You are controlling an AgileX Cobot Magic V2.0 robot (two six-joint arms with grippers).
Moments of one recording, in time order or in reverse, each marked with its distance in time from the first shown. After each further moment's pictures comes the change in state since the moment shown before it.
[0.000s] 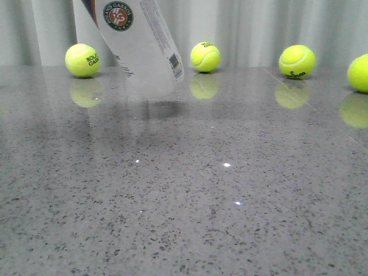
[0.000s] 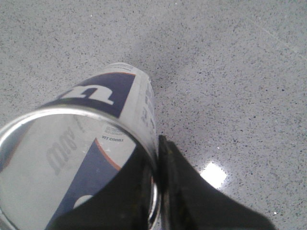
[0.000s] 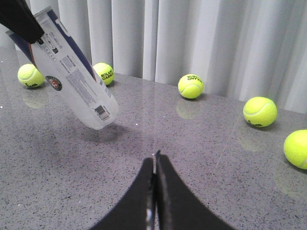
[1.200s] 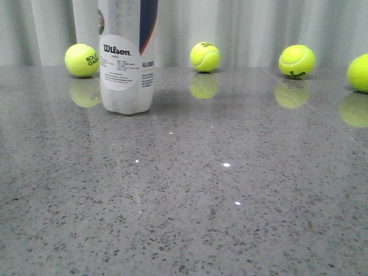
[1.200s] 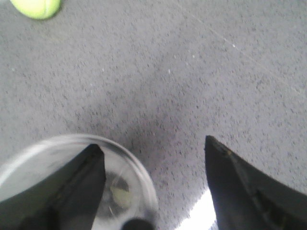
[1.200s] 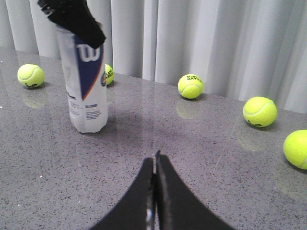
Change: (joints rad) left arm 0.000 0.326 -0.372 -0.020 -0.001 -0.006; right arm 0.000 0.000 0.000 0.000 0.000 0.000
